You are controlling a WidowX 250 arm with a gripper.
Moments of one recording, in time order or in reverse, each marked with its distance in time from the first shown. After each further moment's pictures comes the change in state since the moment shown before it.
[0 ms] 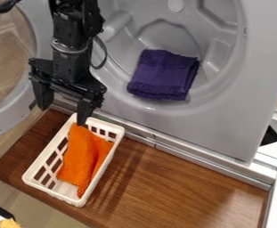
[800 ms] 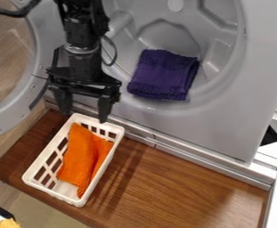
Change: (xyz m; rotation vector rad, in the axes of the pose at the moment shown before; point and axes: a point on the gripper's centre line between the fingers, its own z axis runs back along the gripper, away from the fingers) arm 0.029 -0.020 -0.018 -0.161 0.027 0.127
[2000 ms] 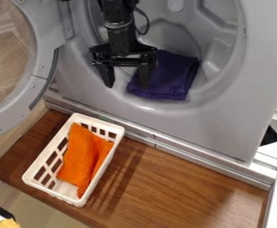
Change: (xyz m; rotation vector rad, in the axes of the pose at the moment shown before) arm 0.075 -0.040 0.006 -0.161 -0.109 0.021
